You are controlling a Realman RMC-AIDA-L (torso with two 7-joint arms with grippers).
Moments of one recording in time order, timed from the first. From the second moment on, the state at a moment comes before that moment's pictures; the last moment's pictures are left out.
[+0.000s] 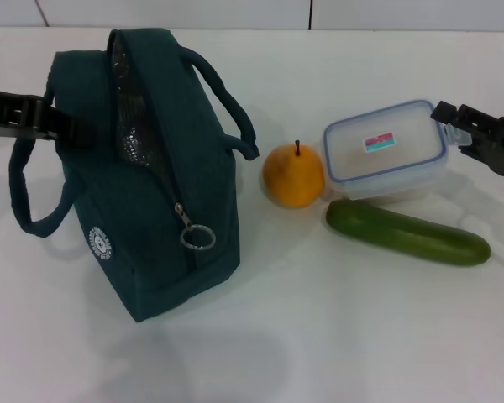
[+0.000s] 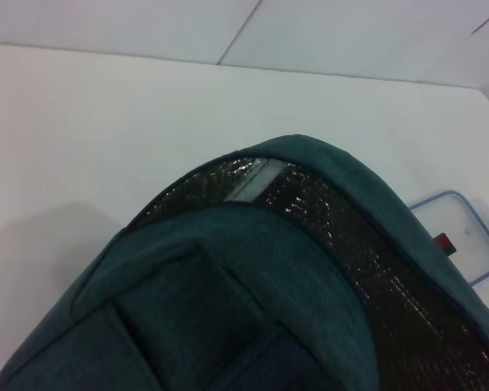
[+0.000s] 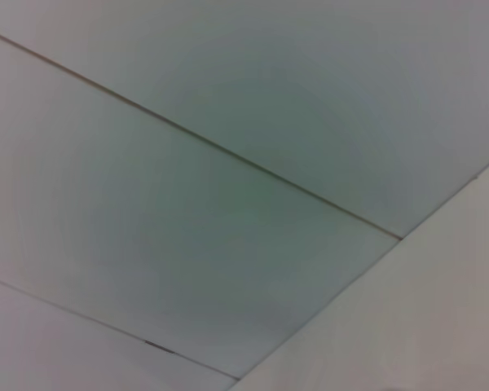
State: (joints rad) left arm -0.50 -1.96 0.76 1.43 2.24 1.90 -2.66; right arm 0.58 1.98 -0.70 -0.19 -1.54 -1.31 1.86
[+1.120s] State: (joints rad) left arm -0.50 -1.97 0.76 1.42 2.23 1.90 -2.64; right arm 0.56 2.01 -0.69 -0.18 -1.50 -1.28 1.92
